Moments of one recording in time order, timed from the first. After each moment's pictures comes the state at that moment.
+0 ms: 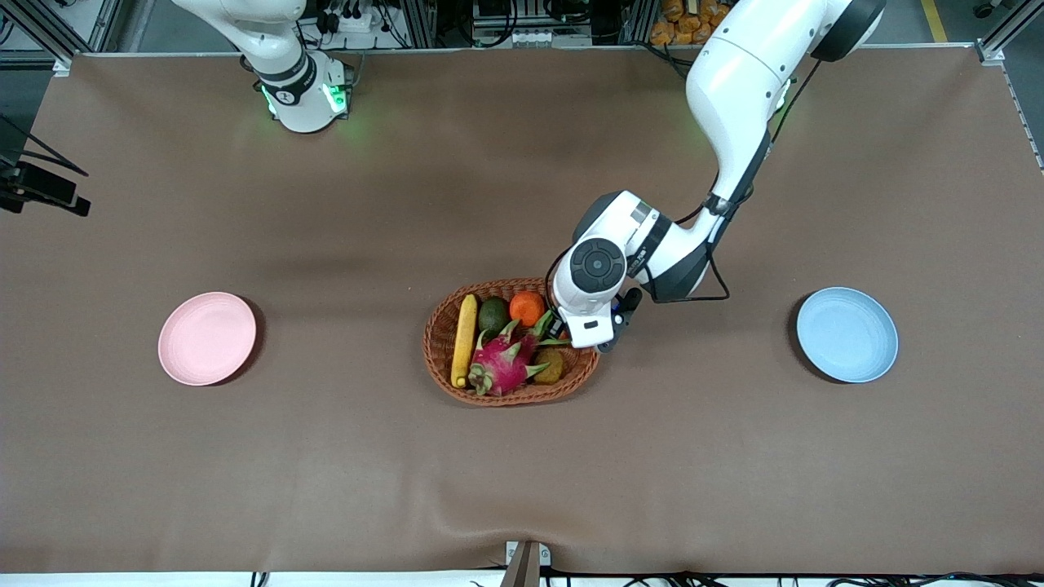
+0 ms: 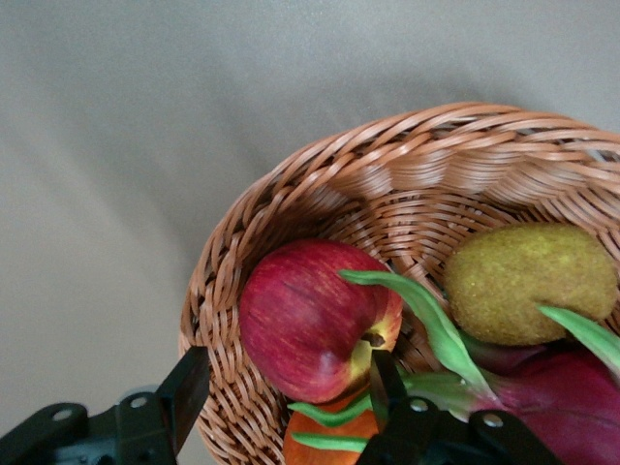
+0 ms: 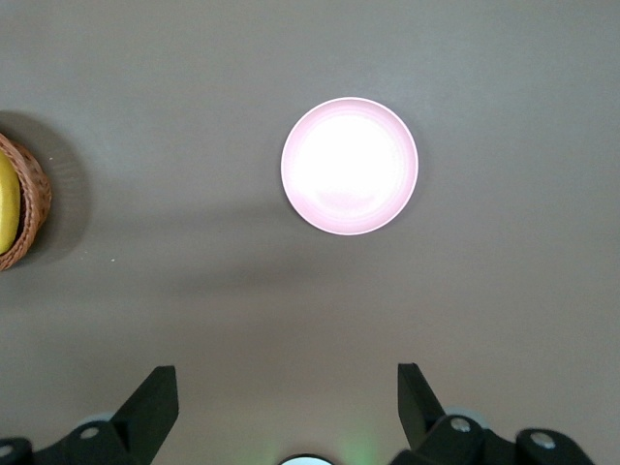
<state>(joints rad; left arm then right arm) -0.52 0.76 -0.19 -1.41 -0.02 2.08 -1.65 -0.17 0.01 -0.01 -1.56 0.05 1.47 -0.09</state>
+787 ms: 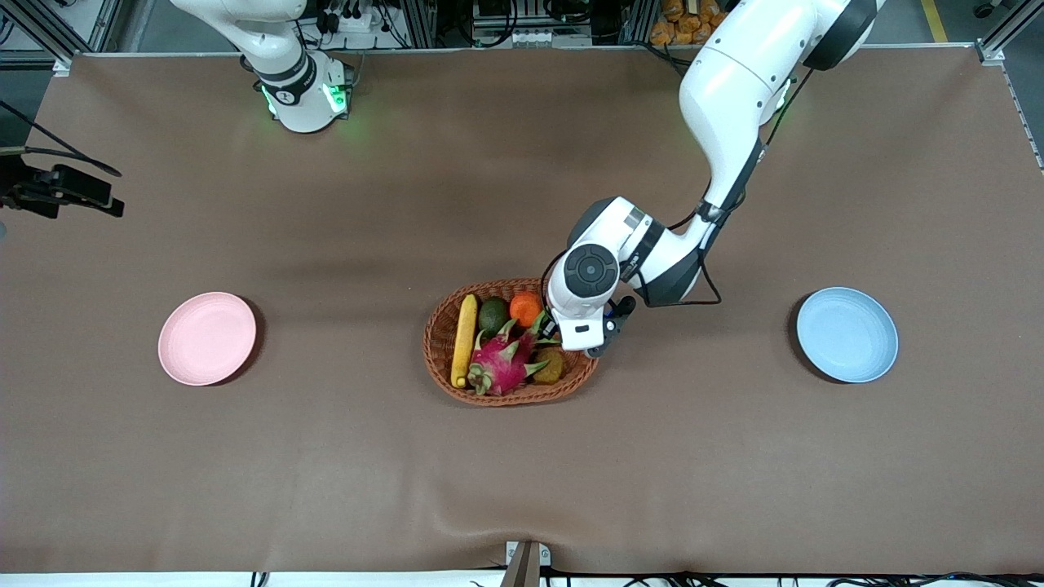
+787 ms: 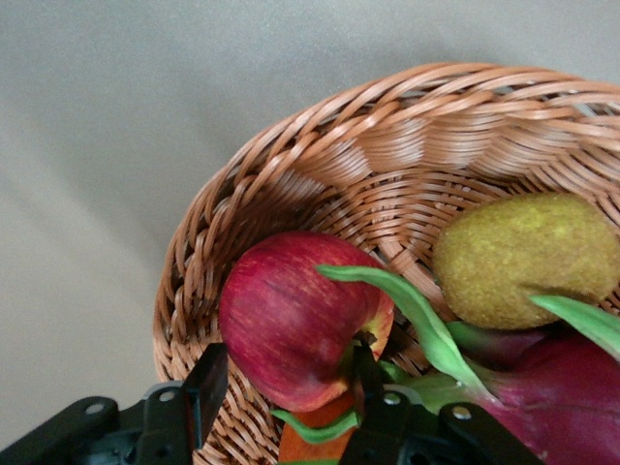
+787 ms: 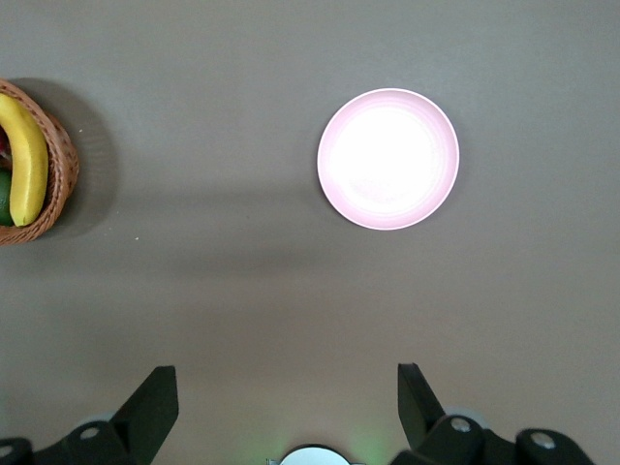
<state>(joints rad) -0.53 0.80 -0.18 -1.37 -0.02 2.09 -1.57 -0.10 0.02 0.01 -1.56 0.07 1.45 -0.09</state>
